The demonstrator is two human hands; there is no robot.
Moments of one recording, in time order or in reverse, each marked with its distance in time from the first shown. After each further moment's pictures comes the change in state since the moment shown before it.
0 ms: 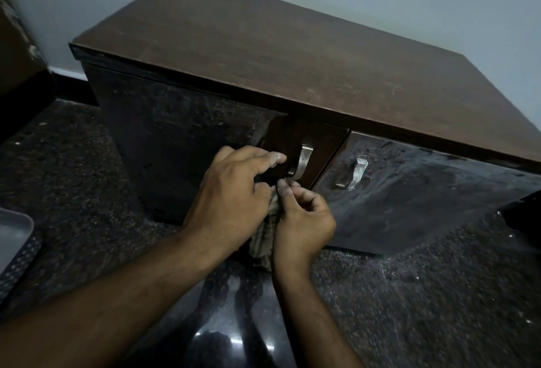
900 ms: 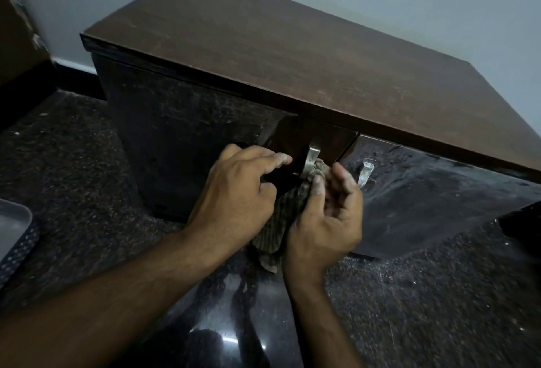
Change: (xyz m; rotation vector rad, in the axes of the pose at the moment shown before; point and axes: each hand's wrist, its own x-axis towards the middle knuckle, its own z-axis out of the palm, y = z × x) left_hand 0.001 -0.003 0.002 -0.010 0.002 0.010; right_hand -0.002 -0.022 -0.006 -0.036 0.119 -0.514
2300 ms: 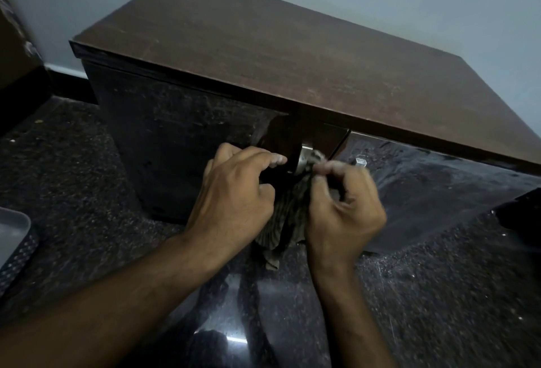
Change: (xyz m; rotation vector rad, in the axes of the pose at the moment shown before) left_hand -0.001 0.005 0.003 0.062 0.043 -0.005; right_hand 0.034 -0.019 -0.024 -0.214 -0.239 -0.371
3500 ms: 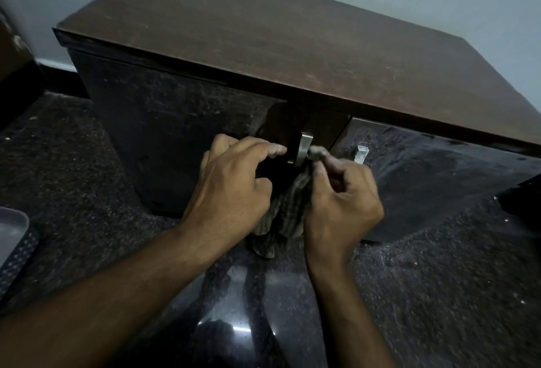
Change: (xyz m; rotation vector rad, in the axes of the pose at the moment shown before) left_hand -0.001 -0.007 0.001 -0.026 -0.018 0.027; right_hand -0.011 0.011 0.010 -0.056 0.078 0.172
